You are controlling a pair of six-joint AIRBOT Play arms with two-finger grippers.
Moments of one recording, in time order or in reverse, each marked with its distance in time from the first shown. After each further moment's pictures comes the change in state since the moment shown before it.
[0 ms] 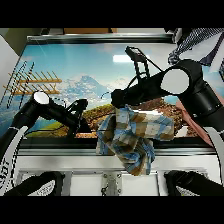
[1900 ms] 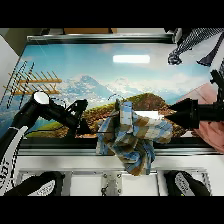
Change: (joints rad) left arm 0.000 0.000 0.000 0.003 -0.022 -0.001; right arm -1.113 0.316 -0.708 0.819 0.364 -1.542
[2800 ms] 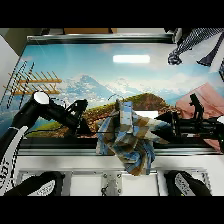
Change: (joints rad) left arm 0.000 0.000 0.000 0.002 0.000 0.000; right arm 0.107 -0.024 -0.277 0.081 -0.068 -0.368
